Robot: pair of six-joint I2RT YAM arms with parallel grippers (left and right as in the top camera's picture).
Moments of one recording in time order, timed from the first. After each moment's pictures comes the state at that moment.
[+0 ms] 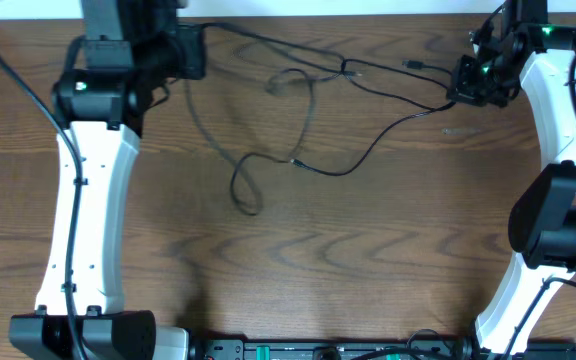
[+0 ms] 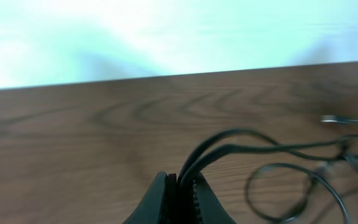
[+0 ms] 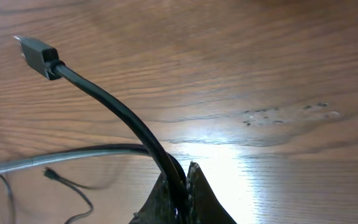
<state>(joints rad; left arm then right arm) -0.02 1.60 1.74 -0.77 0.23 -0.03 -0.09 2.10 1.92 -1.11 -0.29 0.18</state>
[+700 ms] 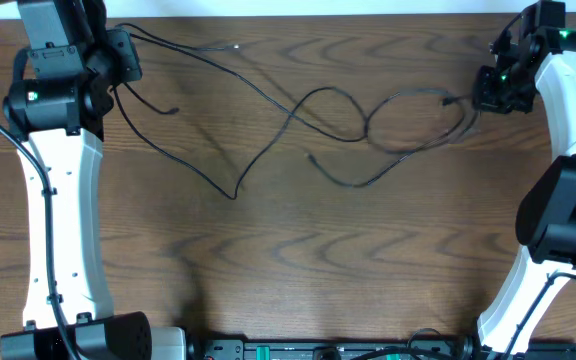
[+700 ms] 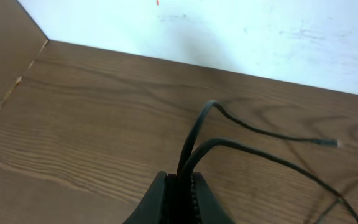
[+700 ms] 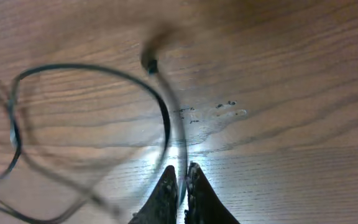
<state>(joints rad) 0.12 1.57 1.74 -0.83 -0.06 -0.06 -0.16 2.14 1.92 -1.13 -0.17 0.05</state>
